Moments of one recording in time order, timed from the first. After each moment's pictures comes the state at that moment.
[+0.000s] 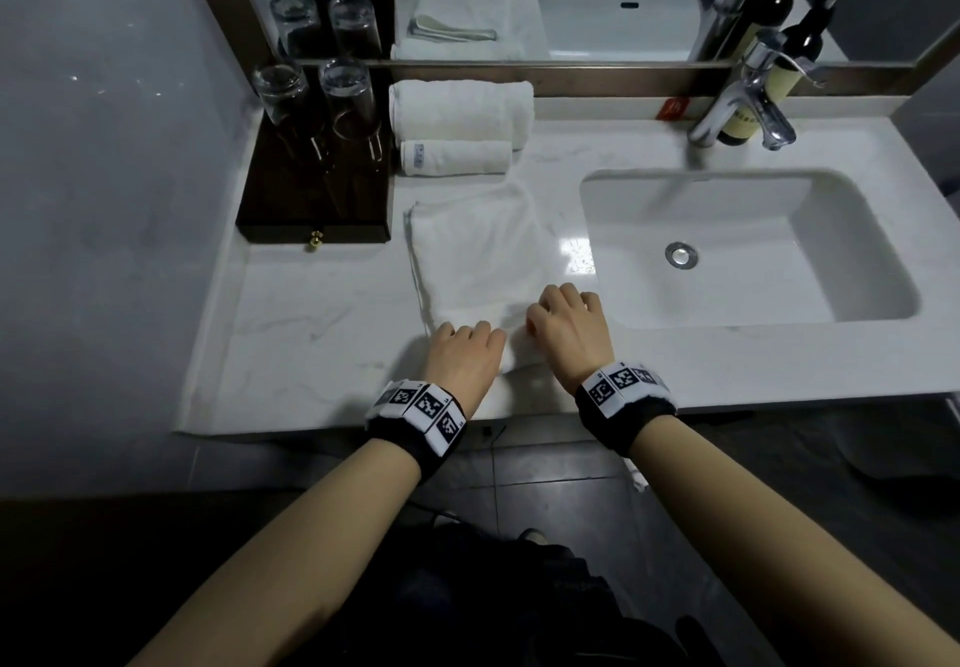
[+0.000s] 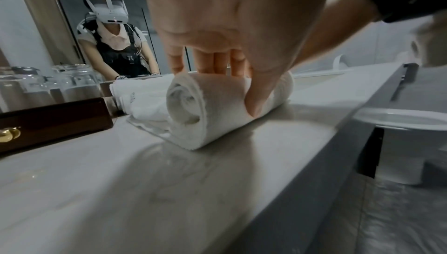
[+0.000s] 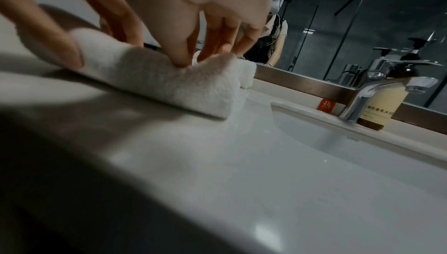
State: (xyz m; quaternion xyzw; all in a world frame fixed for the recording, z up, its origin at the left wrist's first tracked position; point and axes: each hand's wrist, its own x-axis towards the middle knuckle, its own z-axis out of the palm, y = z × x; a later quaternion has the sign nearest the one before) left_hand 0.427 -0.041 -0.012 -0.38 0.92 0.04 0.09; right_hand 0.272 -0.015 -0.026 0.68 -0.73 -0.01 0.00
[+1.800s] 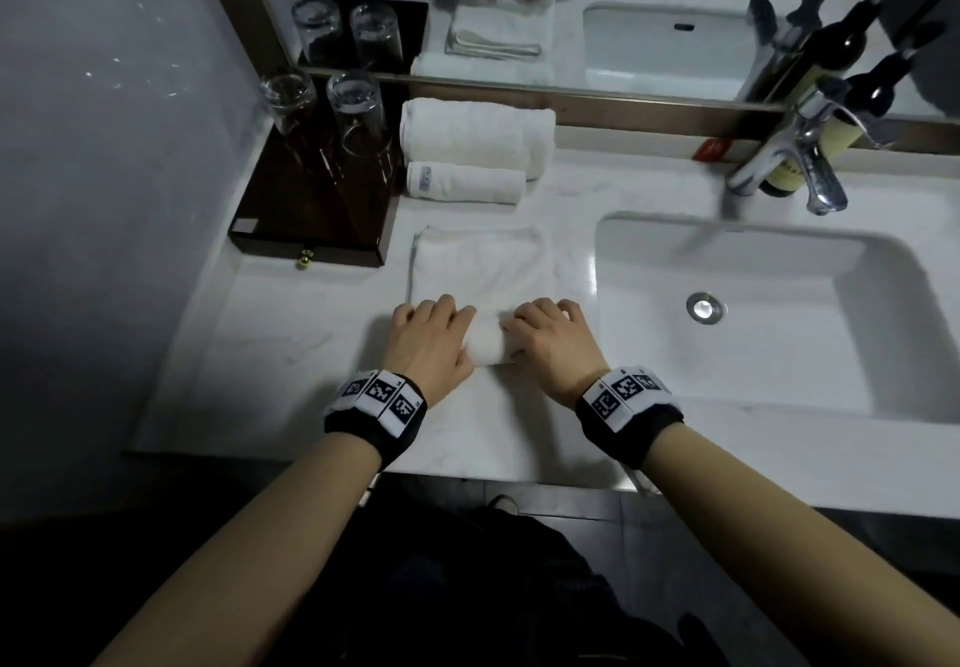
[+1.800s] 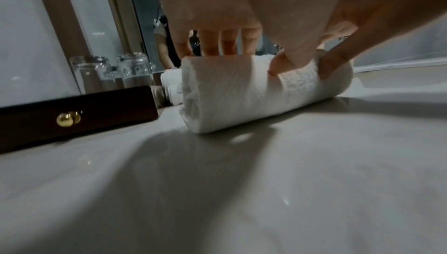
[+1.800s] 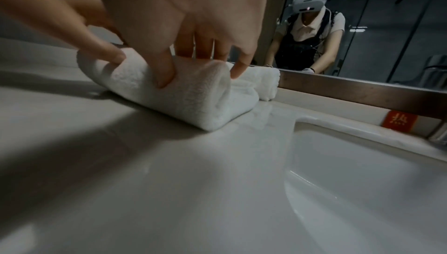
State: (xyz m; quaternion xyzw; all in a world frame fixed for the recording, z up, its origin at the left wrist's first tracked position) left_hand 0.409 -0.111 -0.025 -0.48 0.88 0.03 0.03; right_hand 0.230 -0.072 -0.022 0.79 -0.61 0.00 -0.07
